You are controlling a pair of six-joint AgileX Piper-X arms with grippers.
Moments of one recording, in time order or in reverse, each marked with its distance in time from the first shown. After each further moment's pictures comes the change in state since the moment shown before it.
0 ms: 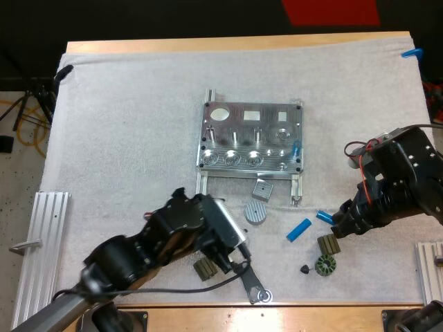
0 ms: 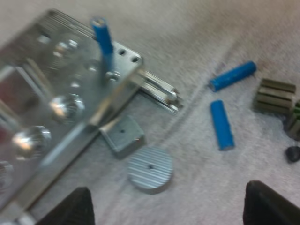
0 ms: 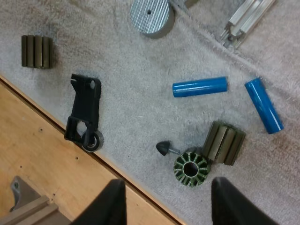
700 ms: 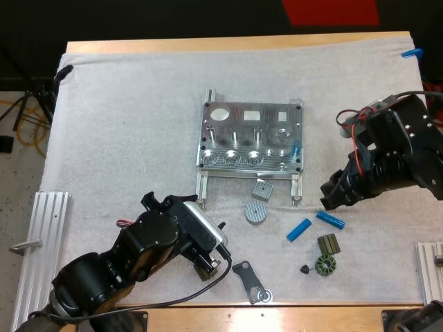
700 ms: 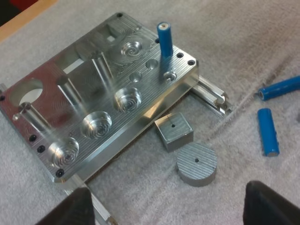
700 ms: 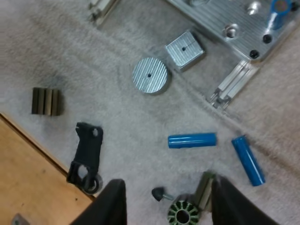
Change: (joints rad) left arm 0.000 -0.160 0.000 0.089 -0.162 -0.066; right arm 0.000 0.122 -0.210 -0.007 0.014 -0.018
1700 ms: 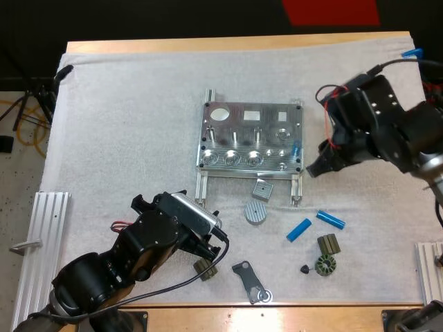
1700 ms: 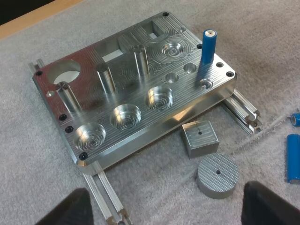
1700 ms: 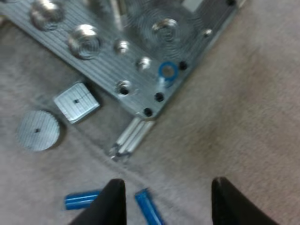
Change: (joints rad) left arm 0.000 0.000 0.000 0.000 -0.120 -0.180; right arm 0.000 0.135 0.000 -0.188 0.284 -0.055
